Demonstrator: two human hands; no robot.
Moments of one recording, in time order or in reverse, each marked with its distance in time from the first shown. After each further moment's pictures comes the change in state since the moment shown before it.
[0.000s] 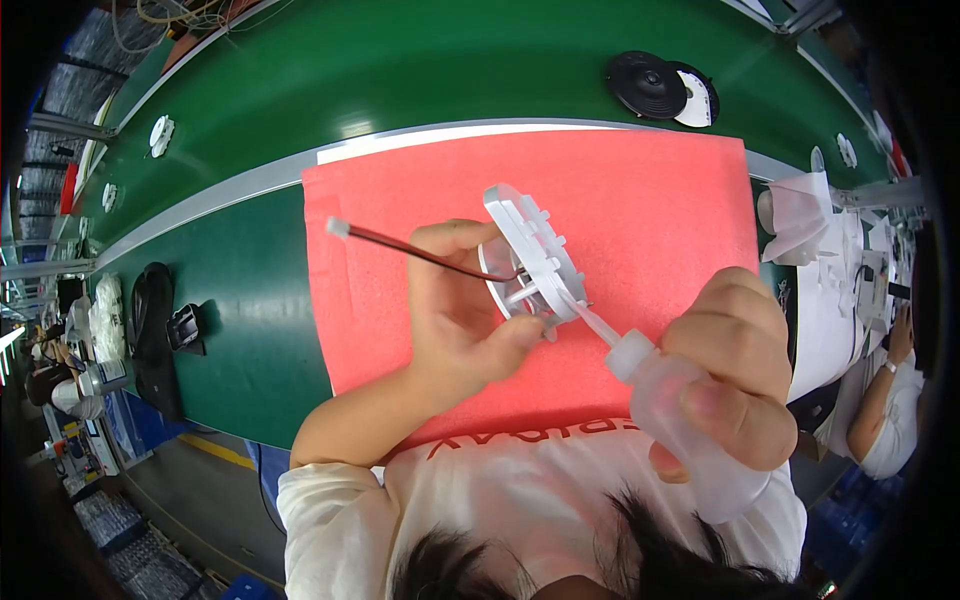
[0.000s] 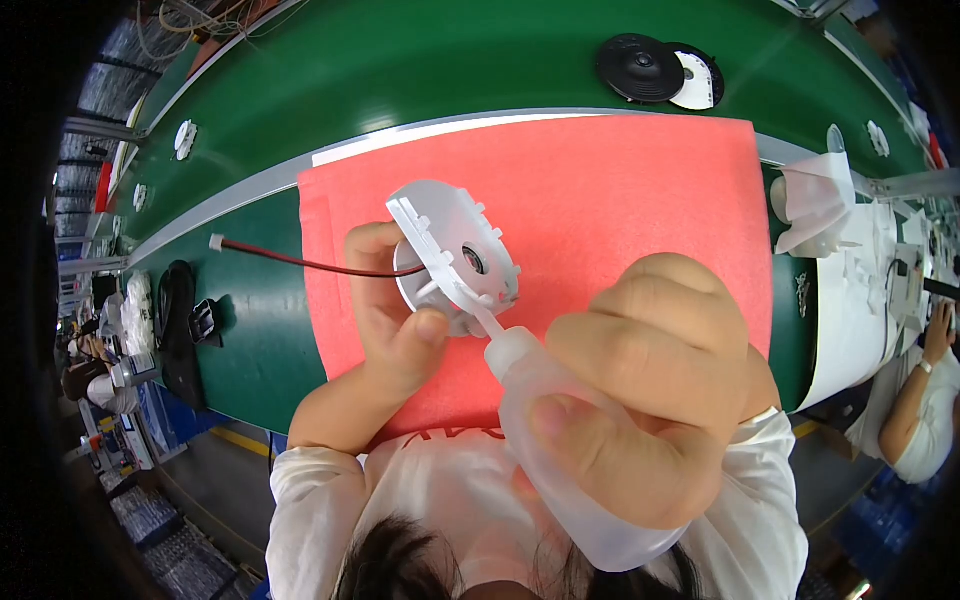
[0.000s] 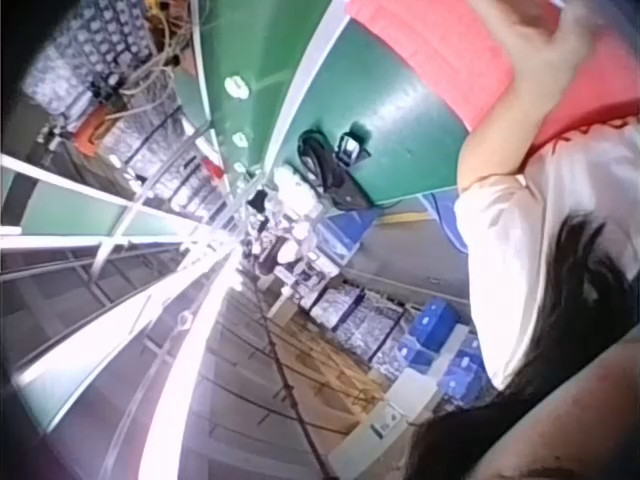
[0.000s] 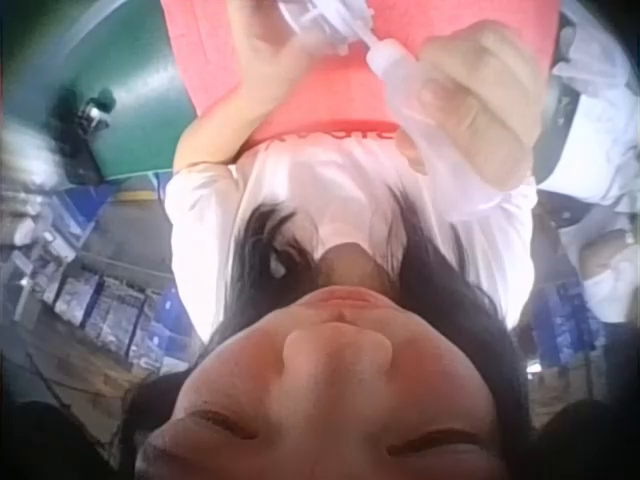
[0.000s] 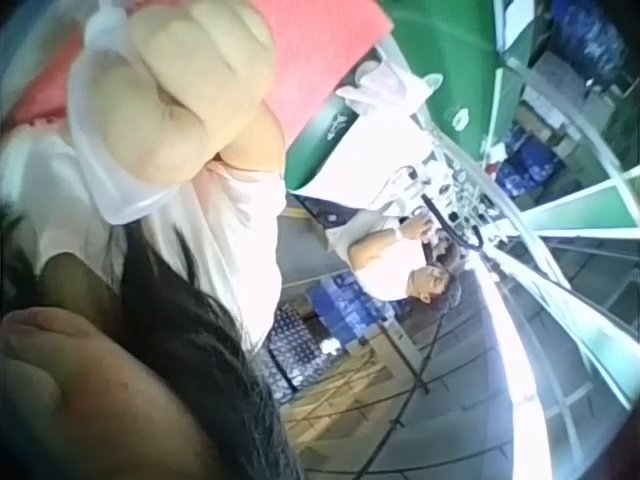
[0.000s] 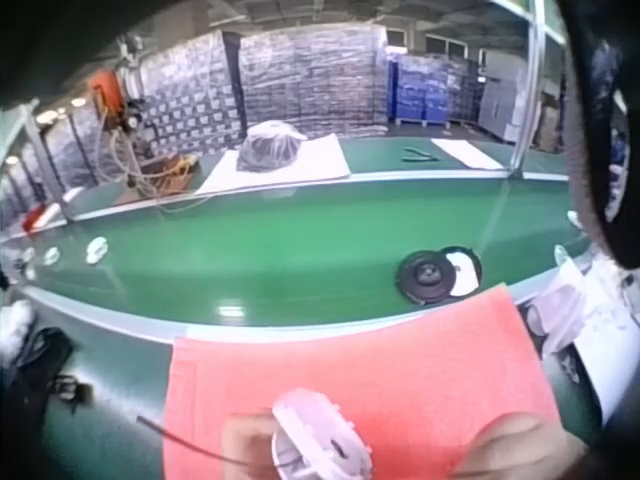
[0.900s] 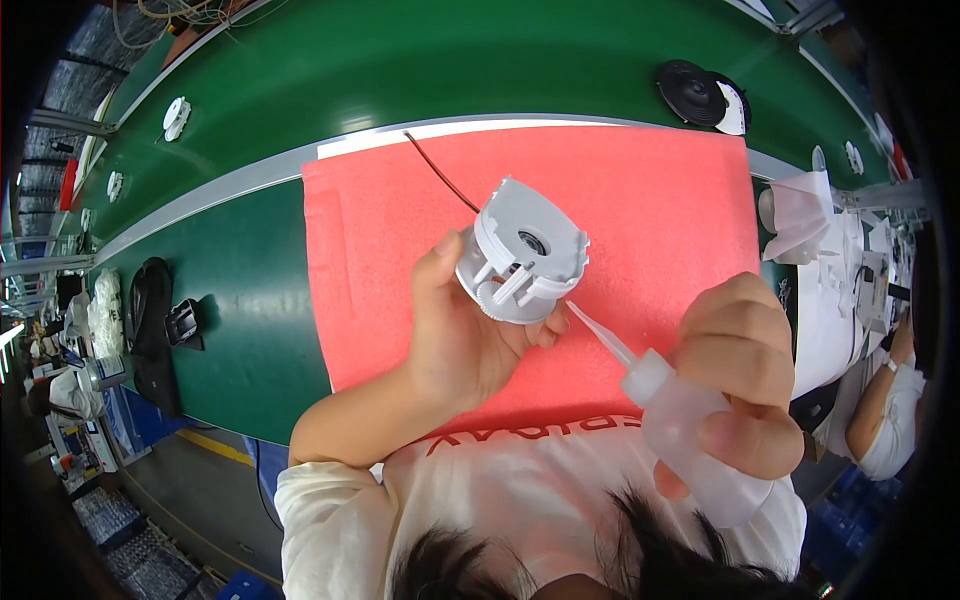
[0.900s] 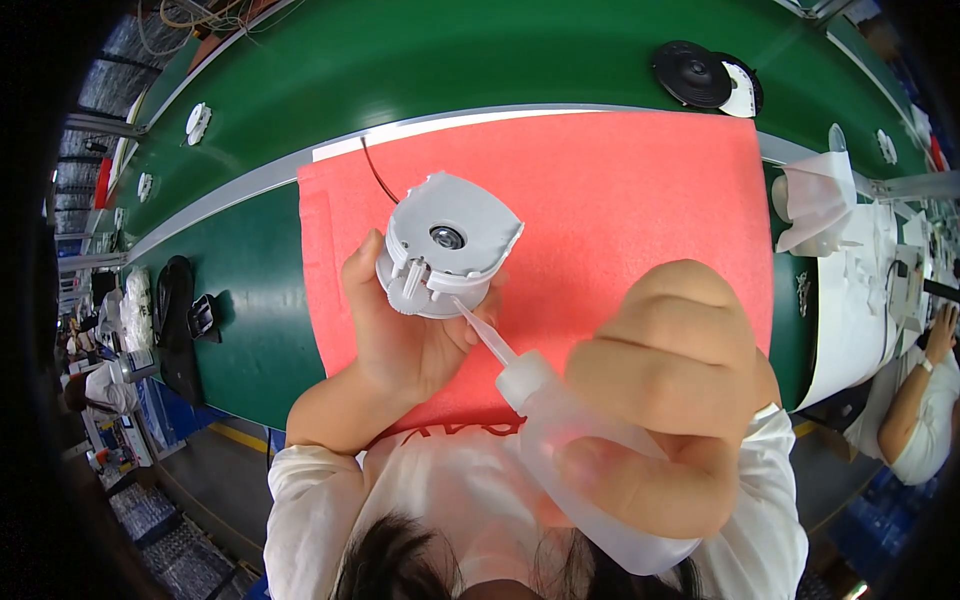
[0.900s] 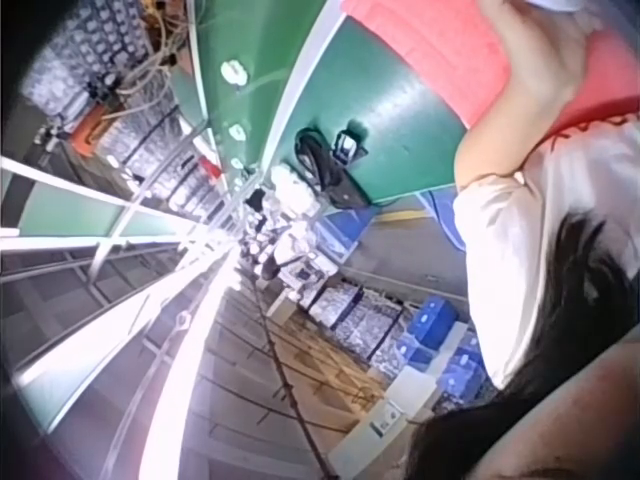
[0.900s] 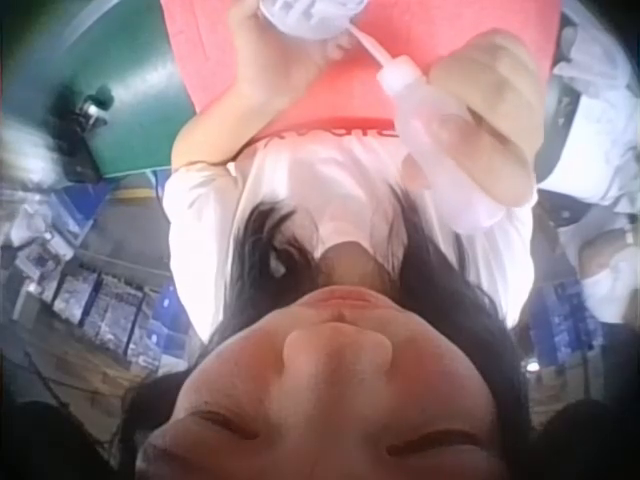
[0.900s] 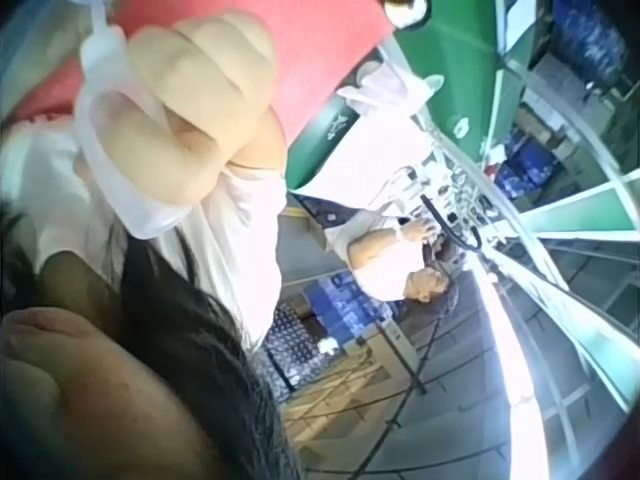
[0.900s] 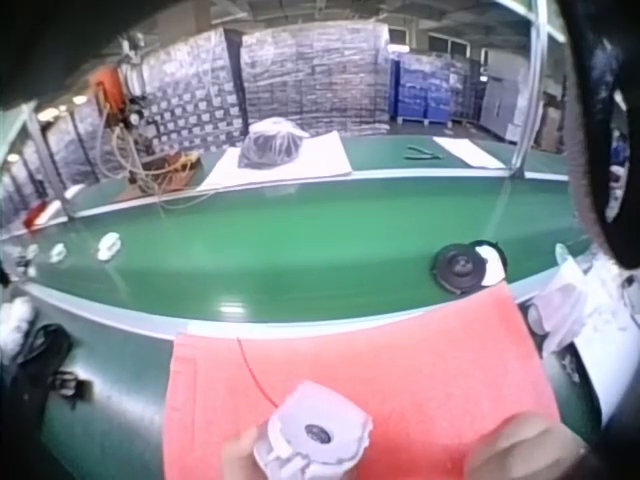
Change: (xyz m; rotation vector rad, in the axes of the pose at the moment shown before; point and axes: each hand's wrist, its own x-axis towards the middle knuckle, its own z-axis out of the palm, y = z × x) left_hand 0.010 -0.025 -0.009 -0.444 0.271 -0.775; right_hand -0.036 0.048 0.017 0.121 0.063 -0.154
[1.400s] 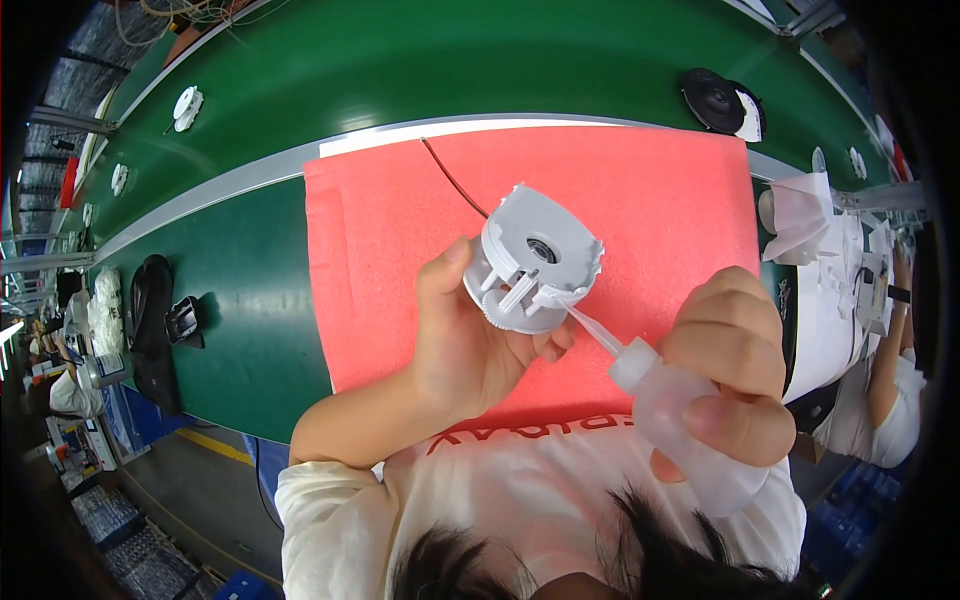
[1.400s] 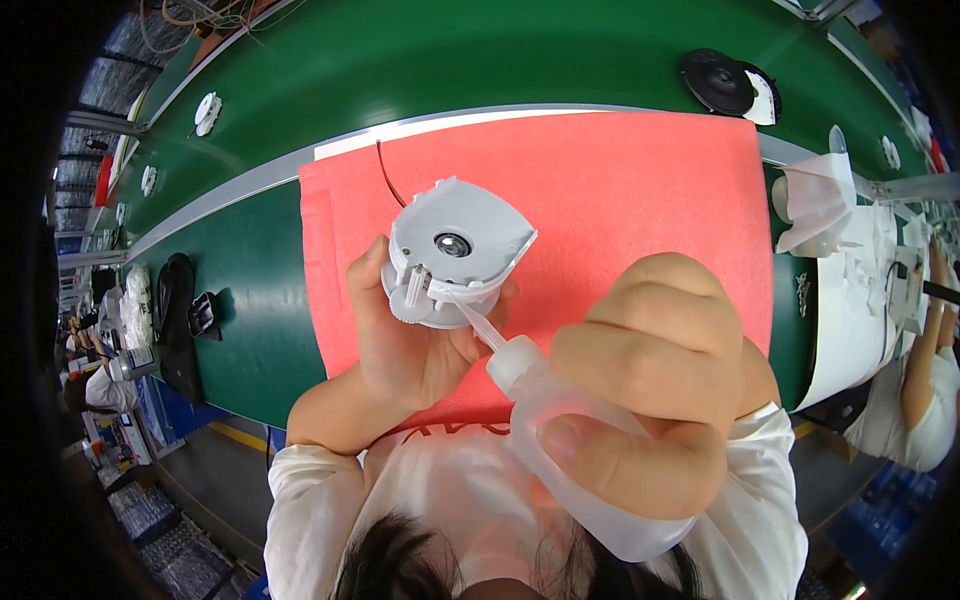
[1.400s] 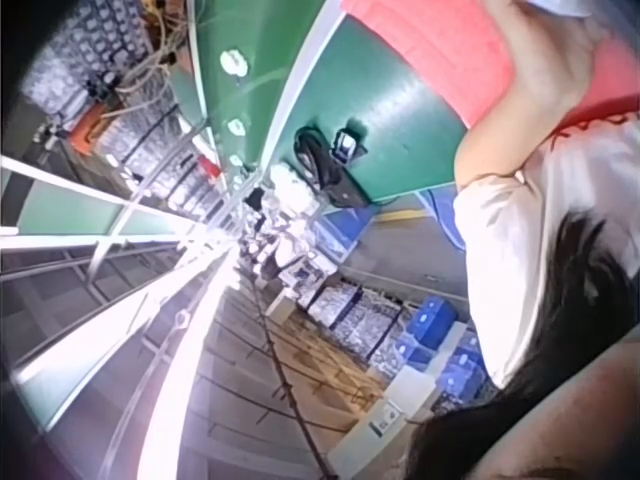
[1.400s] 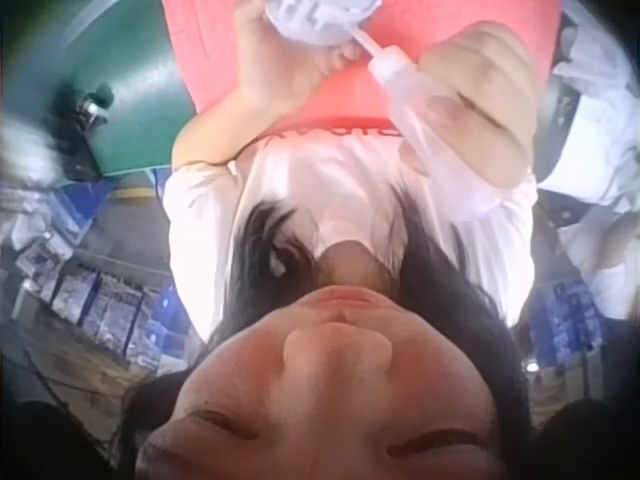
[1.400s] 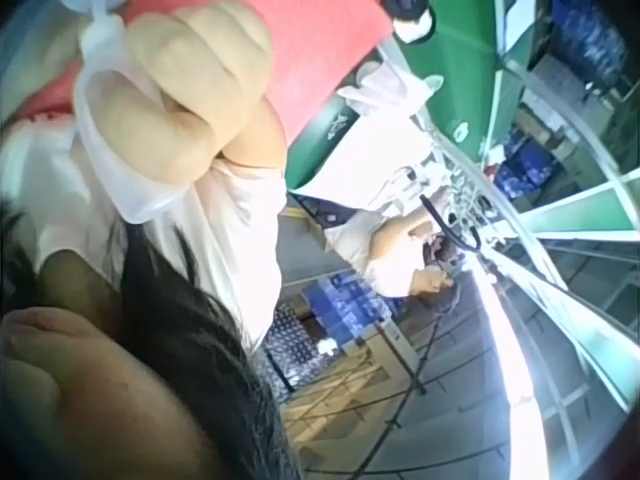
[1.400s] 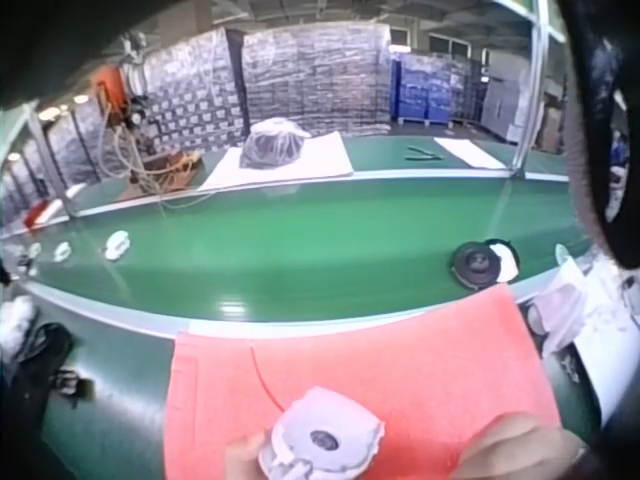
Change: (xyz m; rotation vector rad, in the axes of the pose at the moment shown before) left_hand -0.022 0.014 -0.006 -0.113 -0.107 -0.085; right_hand 0.015 -0.010 0.018 -0.017 -0.019 0.059
